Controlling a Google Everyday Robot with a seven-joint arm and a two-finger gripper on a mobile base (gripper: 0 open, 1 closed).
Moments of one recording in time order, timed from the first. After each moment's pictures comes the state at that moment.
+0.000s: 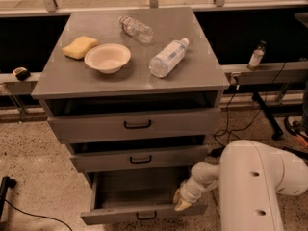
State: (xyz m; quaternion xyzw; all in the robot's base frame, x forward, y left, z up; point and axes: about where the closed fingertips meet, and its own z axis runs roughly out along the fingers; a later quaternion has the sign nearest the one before) arm 0.502 -0.118 0.206 -0.76 0.61 0.17 0.13
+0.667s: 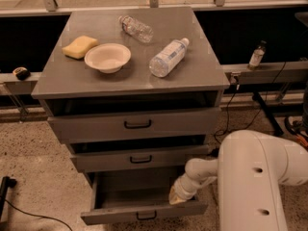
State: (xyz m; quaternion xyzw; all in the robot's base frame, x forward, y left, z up) arm 0.510 -0.097 0.242 -0.78 0.59 0.14 0.14
